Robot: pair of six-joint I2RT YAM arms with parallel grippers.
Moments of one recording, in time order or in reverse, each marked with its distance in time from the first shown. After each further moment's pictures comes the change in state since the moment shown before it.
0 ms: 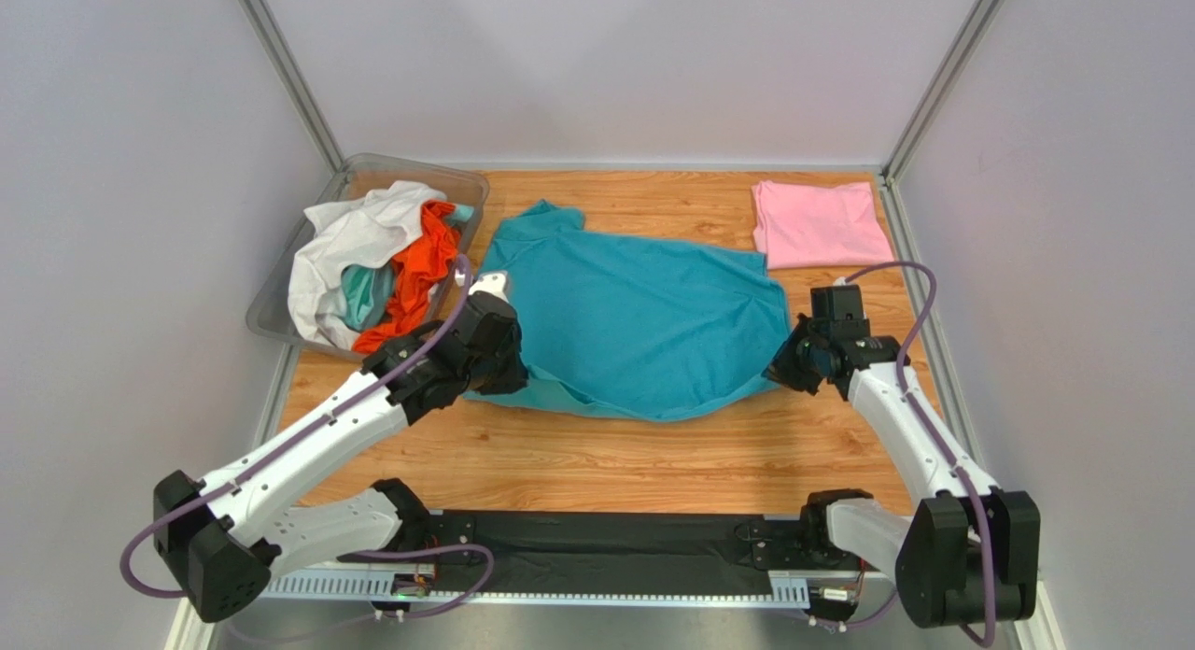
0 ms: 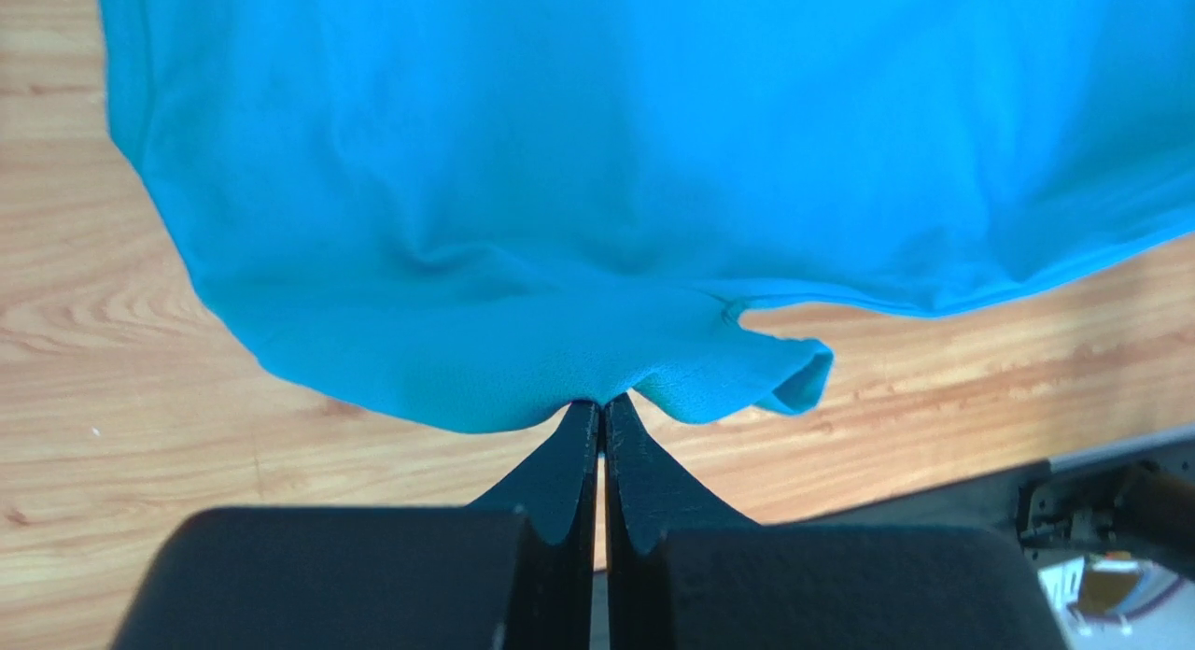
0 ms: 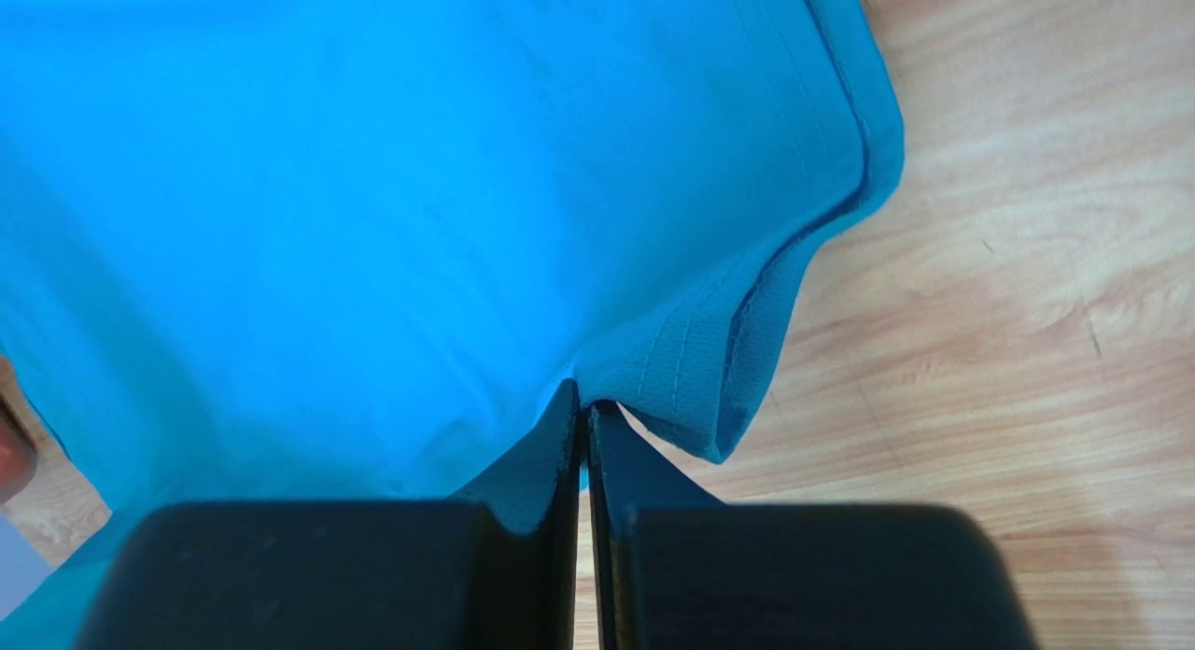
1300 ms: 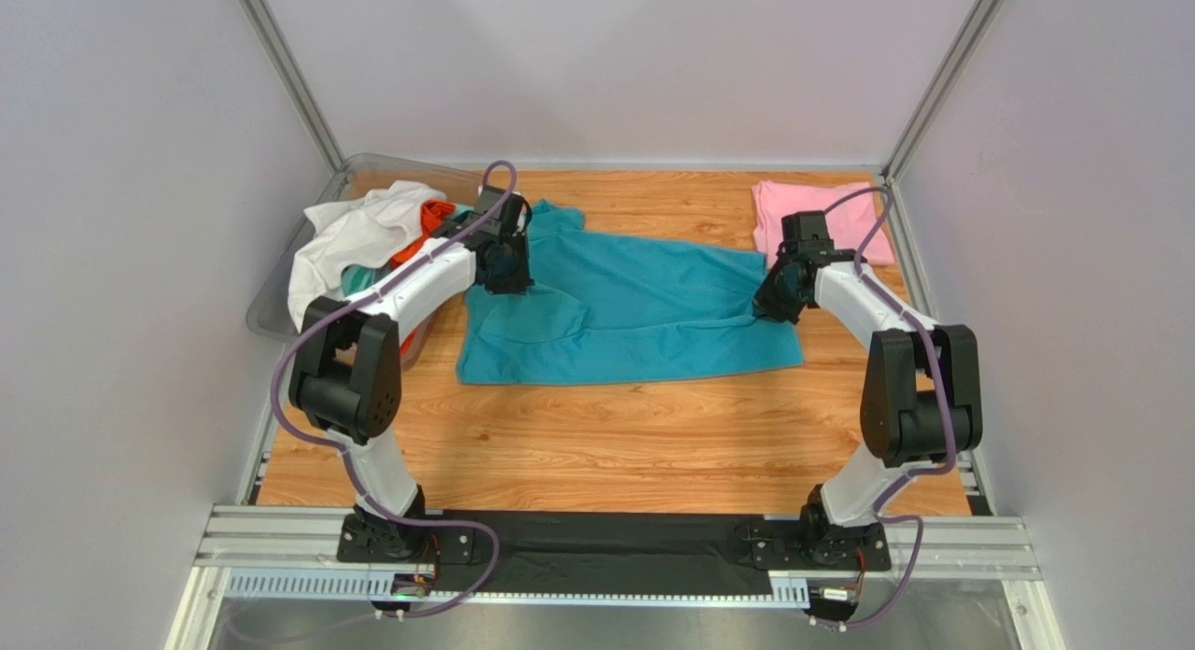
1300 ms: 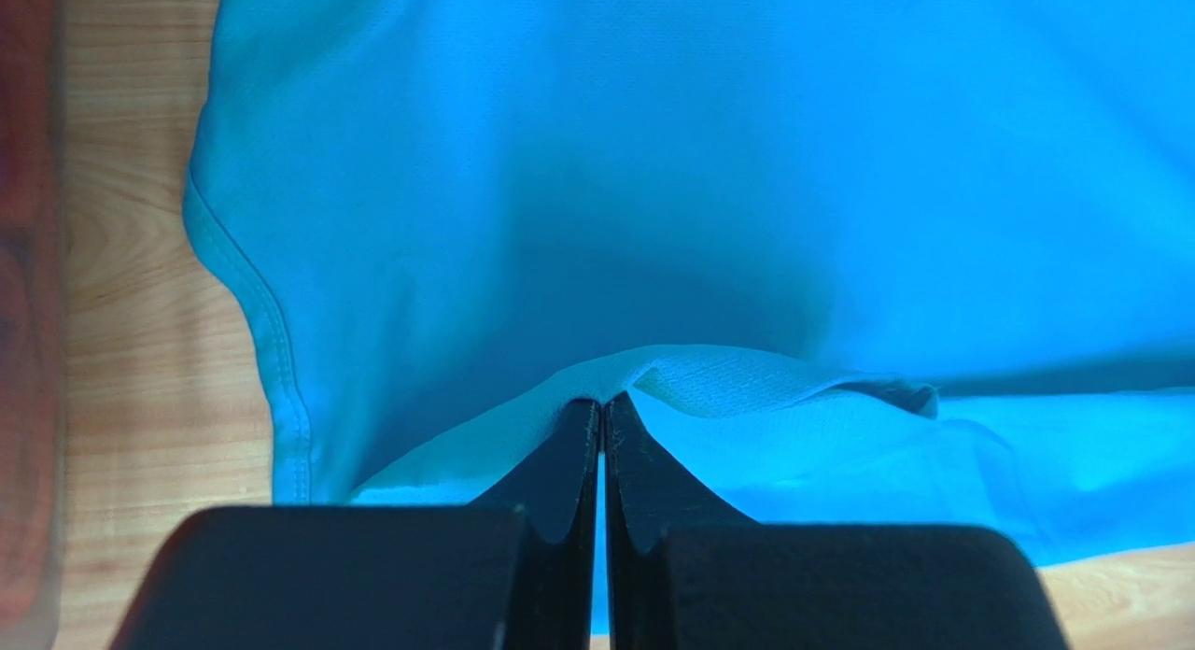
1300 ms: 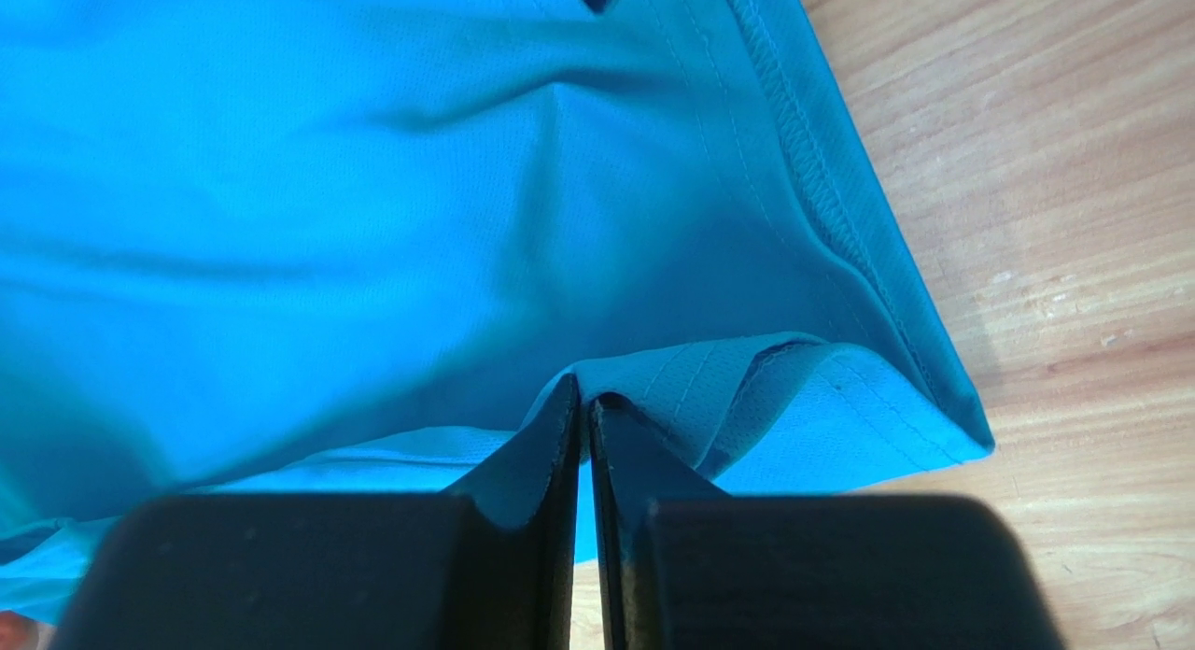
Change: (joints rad) left arm 0.395 0.745 0.436 0.199 0.146 0.314; right arm -0.001 0.564 0.419 0.088 0.084 -0.038
